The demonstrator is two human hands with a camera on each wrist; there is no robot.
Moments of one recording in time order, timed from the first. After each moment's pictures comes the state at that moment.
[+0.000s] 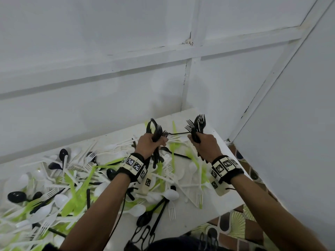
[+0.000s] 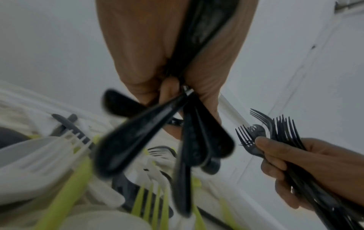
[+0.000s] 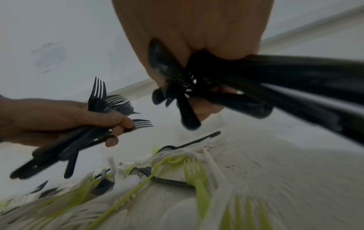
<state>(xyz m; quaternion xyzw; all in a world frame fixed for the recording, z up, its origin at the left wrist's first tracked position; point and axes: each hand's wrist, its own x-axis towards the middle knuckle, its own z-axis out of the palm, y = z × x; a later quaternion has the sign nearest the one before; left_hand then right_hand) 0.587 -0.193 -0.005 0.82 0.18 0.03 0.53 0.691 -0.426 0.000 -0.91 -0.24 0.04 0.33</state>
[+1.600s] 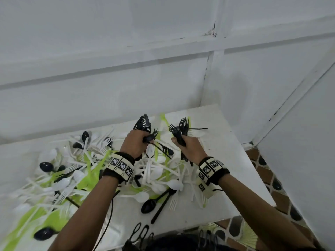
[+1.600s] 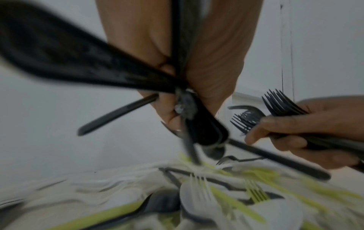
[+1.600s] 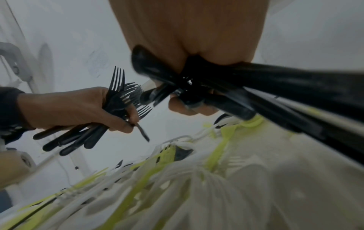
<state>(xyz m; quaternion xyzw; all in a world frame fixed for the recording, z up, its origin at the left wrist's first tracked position) 0.522 -0.169 0.026 0.94 0.22 0.06 0.23 0.661 -0.366 -0.030 -0.81 -0.37 0.17 0.43</state>
